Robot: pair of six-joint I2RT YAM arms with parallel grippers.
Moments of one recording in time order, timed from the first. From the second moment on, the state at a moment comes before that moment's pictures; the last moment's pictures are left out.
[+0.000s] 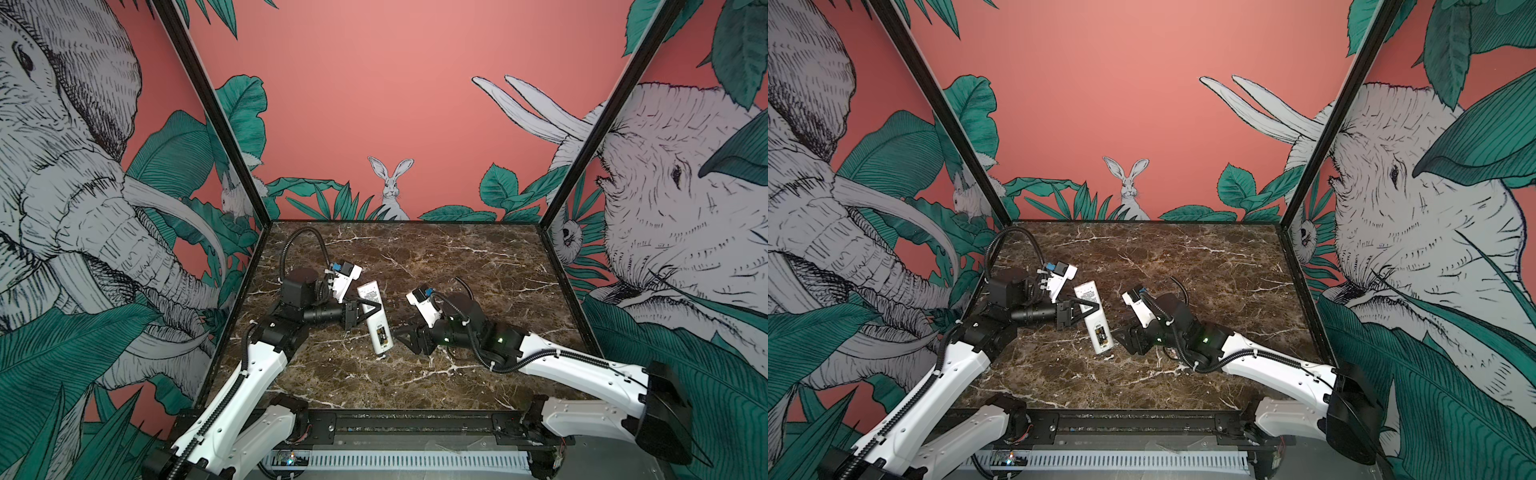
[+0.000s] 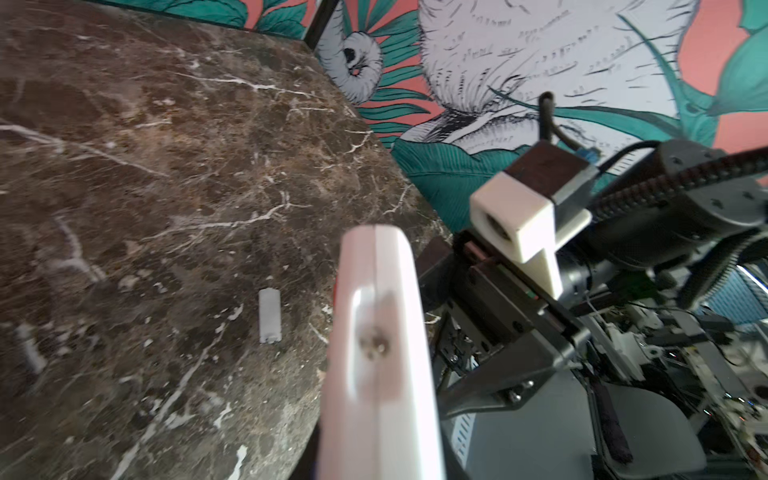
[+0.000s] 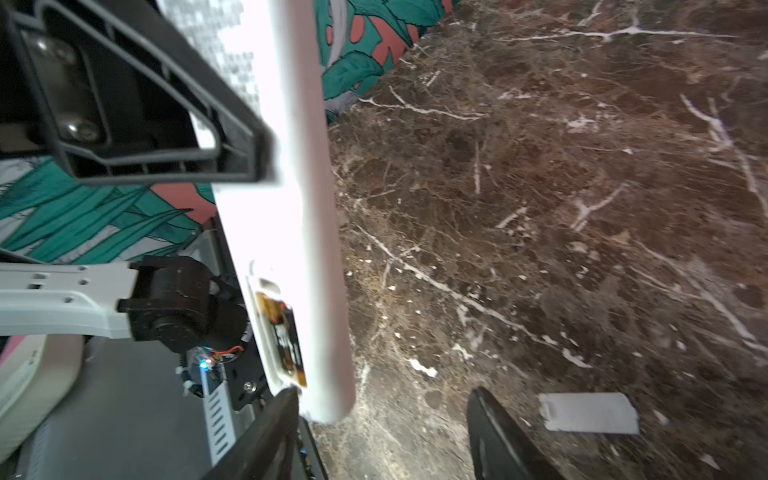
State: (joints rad) left arm -0.36 0.90 0.78 -0.41 0.83 -0.27; right arm 0.99 1.19 0.80 -0.13 -0.18 0.36
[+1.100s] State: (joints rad) left arm -0.34 1.31 0.74 -0.48 0.67 -0.37; right arm 0.98 1.78 1.08 -0.47 0.09 0.36
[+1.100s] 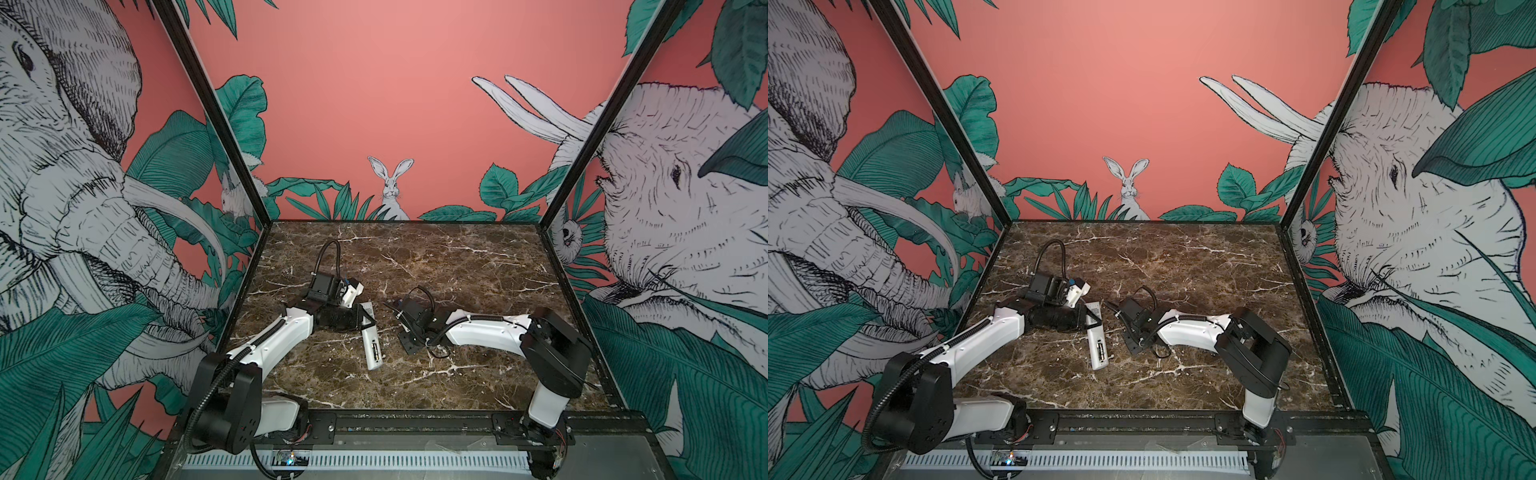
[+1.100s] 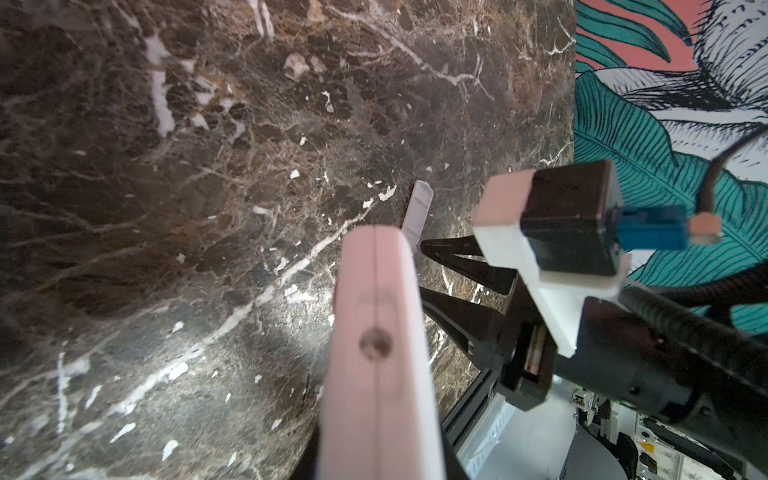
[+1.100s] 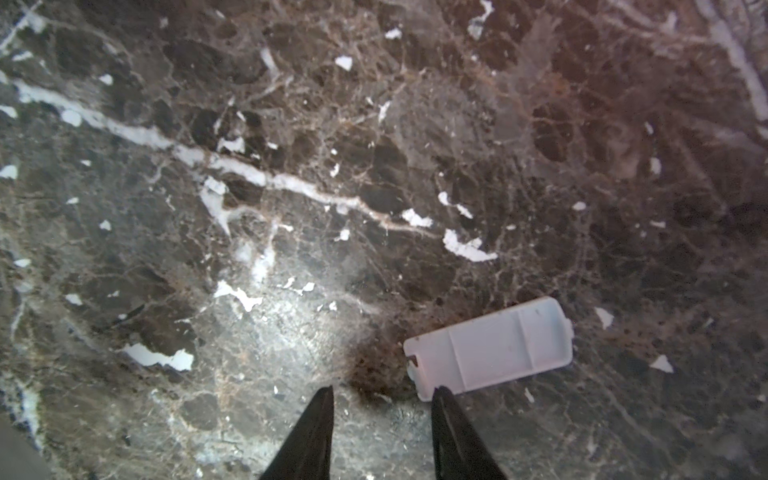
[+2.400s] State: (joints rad) left arm -0.23 1.45 0.61 -0.35 0.72 -0.46; right arm 0.97 1.79 1.08 -0.47 0.07 0.34
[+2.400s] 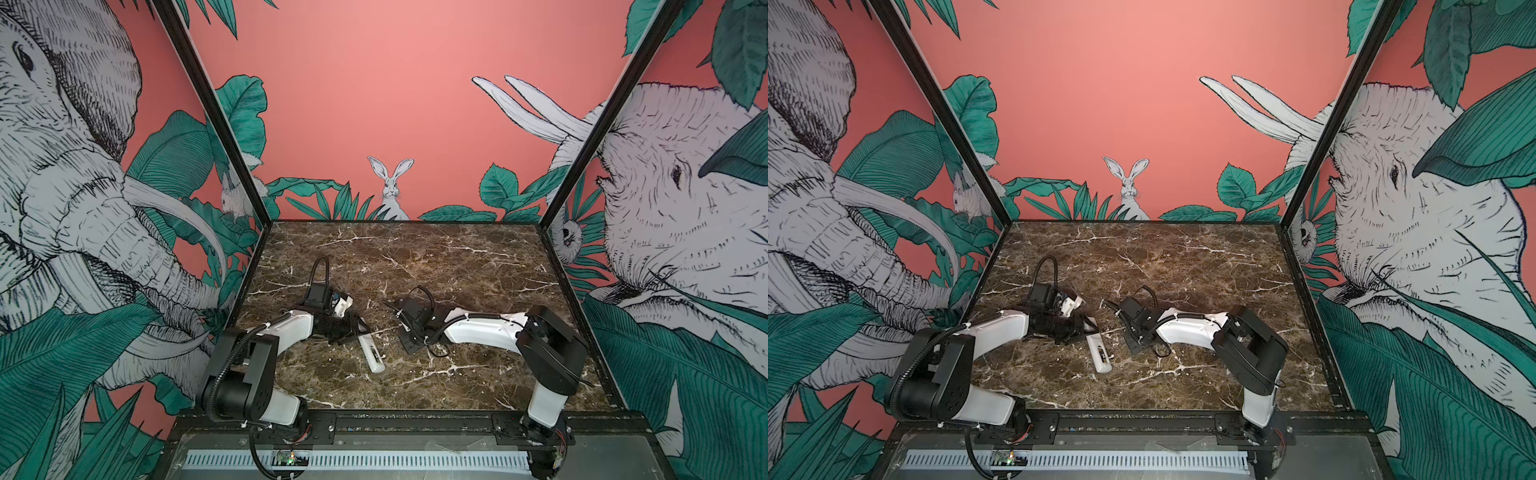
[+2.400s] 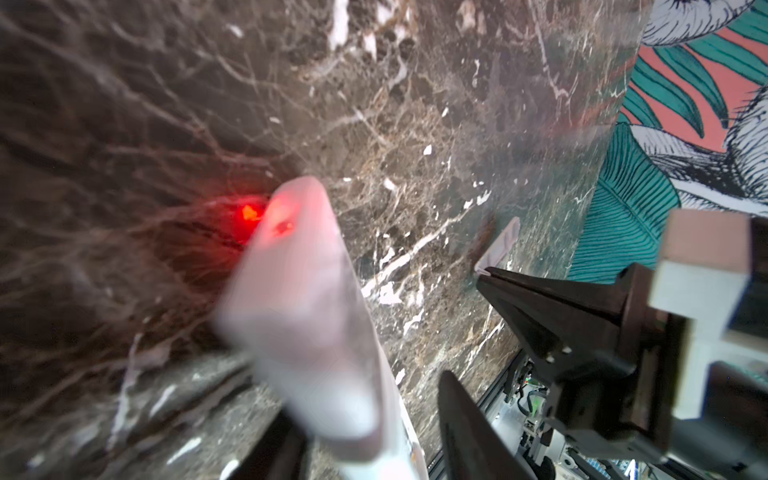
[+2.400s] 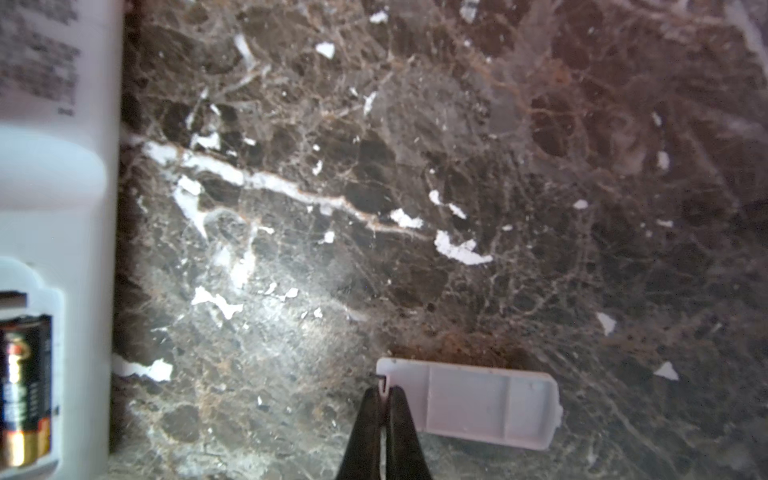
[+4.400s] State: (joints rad) left arm -0.91 0.88 0.52 0.10 0.40 0.00; right arm 0.61 1.02 0.48 0.30 -0.90 1.18
